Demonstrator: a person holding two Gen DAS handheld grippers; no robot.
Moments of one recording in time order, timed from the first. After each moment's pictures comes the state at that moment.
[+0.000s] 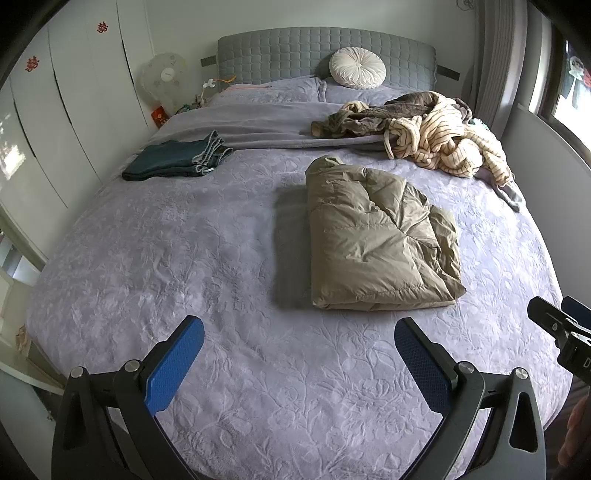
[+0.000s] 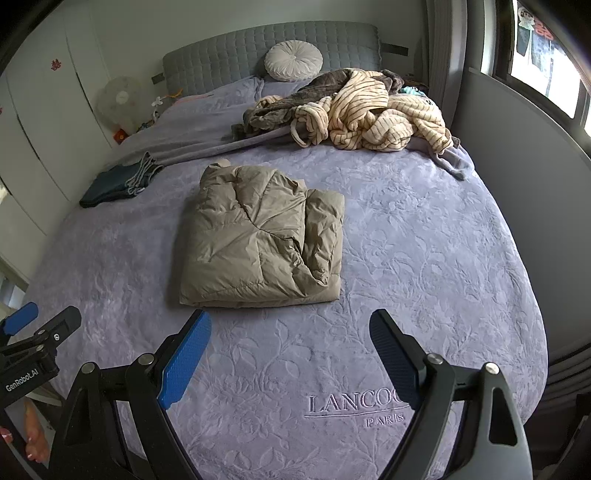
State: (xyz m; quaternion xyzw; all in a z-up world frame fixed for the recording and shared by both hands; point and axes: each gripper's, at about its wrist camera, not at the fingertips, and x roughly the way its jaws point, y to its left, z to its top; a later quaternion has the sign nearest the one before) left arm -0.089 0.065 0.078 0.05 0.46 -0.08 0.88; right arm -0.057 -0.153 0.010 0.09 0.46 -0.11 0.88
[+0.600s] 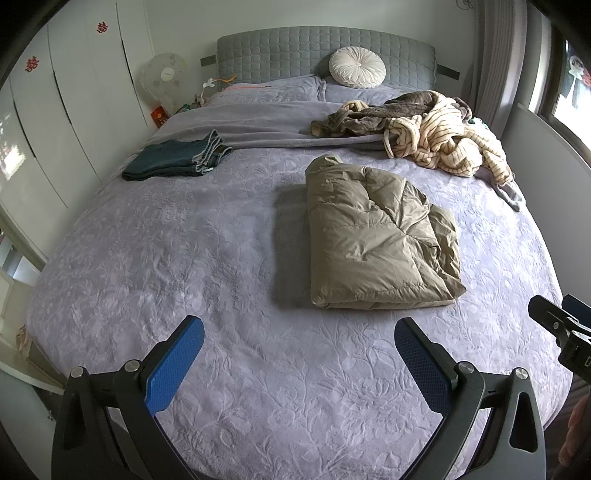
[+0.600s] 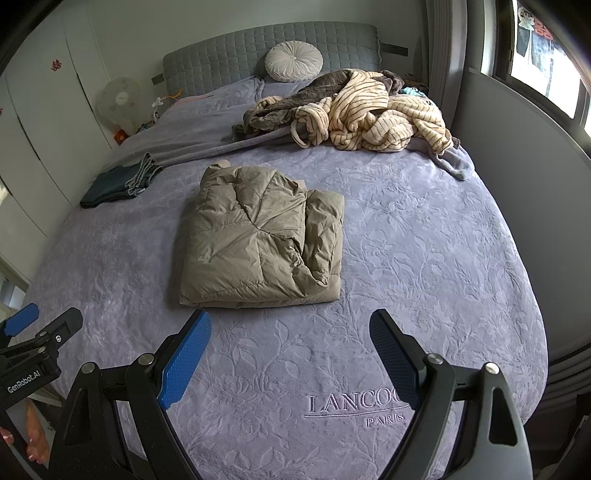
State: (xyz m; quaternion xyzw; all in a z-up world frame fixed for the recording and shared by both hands) left arm -0.091 0.065 0.079 0.05 0.46 -0.08 0.88; right arm -0.059 -0.152 0.011 0.09 0.46 -0.11 0.88
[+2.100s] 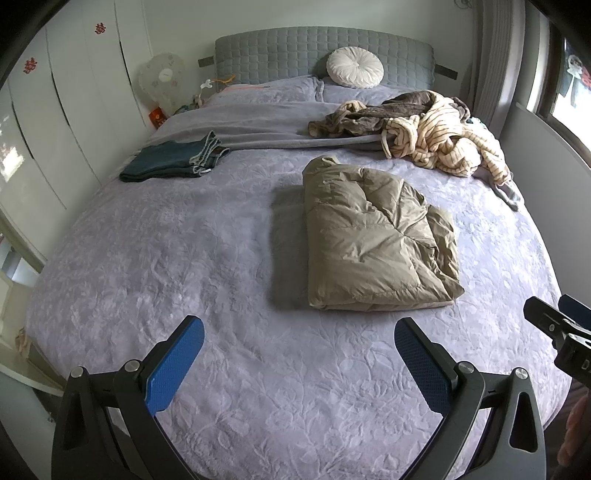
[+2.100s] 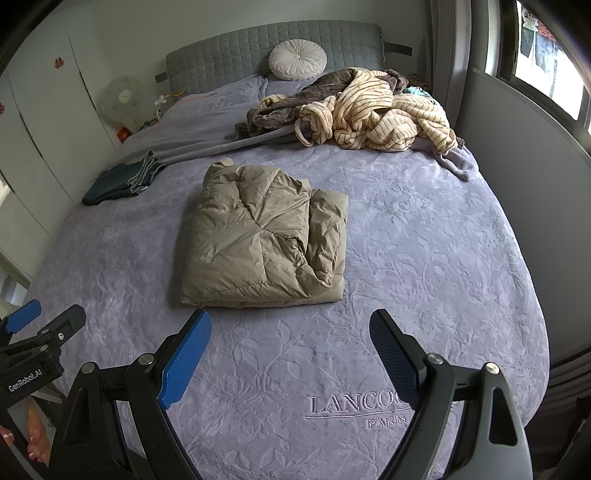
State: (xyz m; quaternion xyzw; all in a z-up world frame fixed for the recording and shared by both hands) left arm -0.094 0.063 0.080 0.05 0.46 -0.08 0.88; right arm -0.061 -0.147 0.011 0.09 0.46 -0.11 0.88
